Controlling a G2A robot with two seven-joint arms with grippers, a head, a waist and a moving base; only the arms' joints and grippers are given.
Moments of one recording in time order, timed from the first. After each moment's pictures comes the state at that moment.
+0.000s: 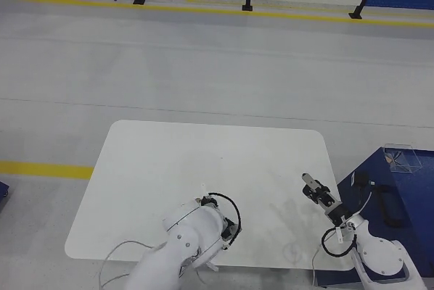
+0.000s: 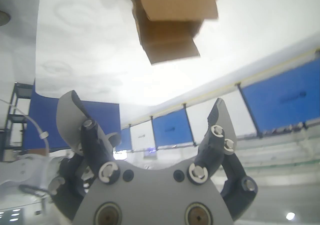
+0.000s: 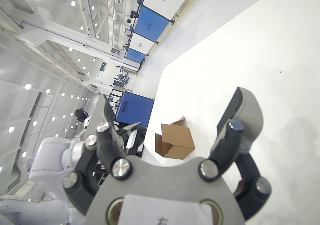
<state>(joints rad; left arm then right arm) 1.07 -1.52 -0.88 -1.97 -1.66 0.35 1.46 -1.59 -1.05 1.65 -1.76 0.04 -0.25 0.42</state>
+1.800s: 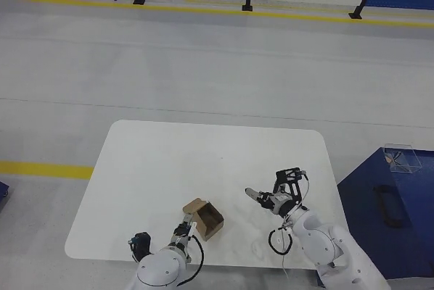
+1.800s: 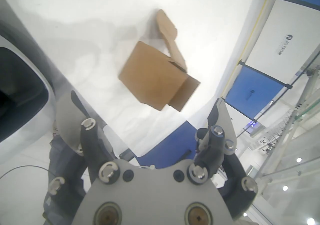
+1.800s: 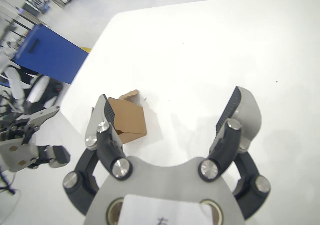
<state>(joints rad) 1.51 -1.34 -0.99 -2.08 -0.73 1.01 0.81 -1.36 -1.08 1.21 -1.79 -0.79 0.05 0.42</state>
